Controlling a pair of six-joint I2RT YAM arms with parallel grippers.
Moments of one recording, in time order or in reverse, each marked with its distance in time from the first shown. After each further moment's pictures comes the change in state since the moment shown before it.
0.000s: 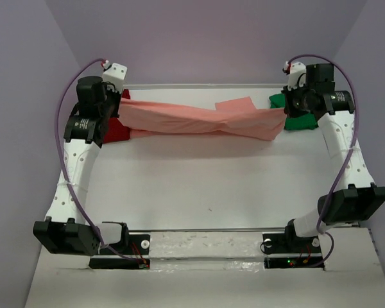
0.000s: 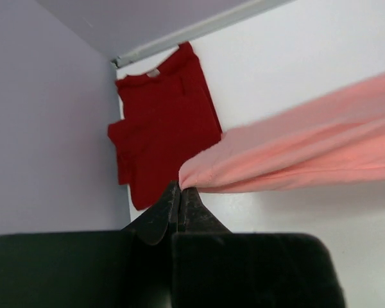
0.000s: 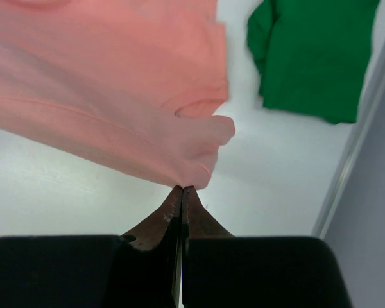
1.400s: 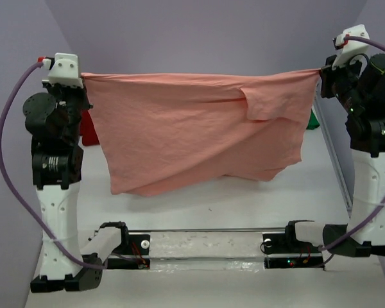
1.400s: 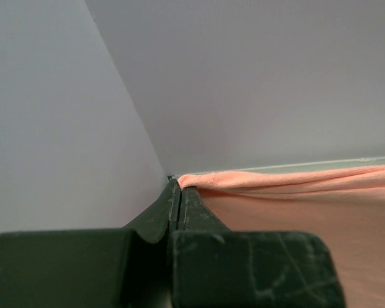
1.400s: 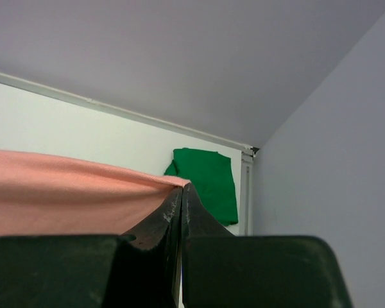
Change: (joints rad) left arm 0.094 -0.297 0.152 0.152 0.037 -0.133; right arm -0.040 -0.293 0.291 0.145 0.060 -0.033
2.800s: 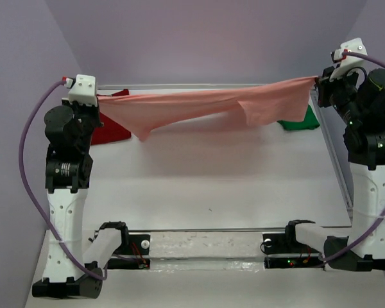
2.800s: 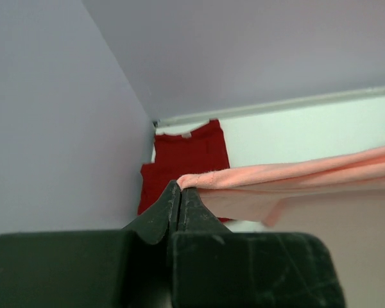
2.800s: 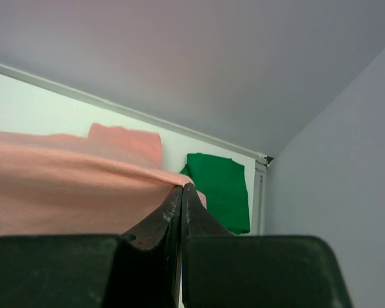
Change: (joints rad) left arm -0.009 -0.035 -0.223 0.032 -0.015 0.016; right arm -0.006 -0.049 -0.163 0.148 -0.089 0.001
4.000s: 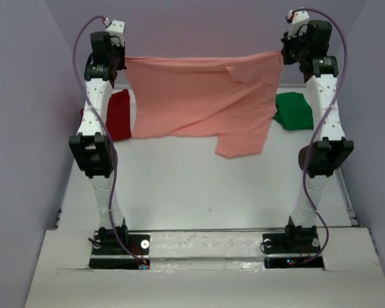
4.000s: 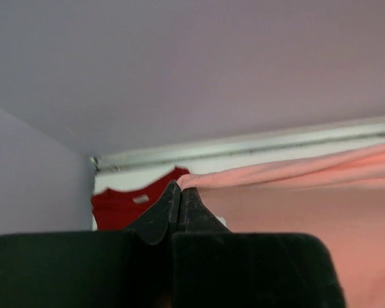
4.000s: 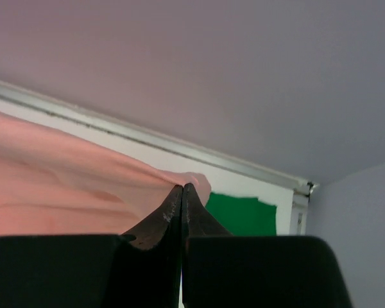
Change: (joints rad) left arm 0.006 1.187 0.908 -0.067 0.091 -0.060; right arm -0.002 0.936 0.672 0.011 -0.010 0.020
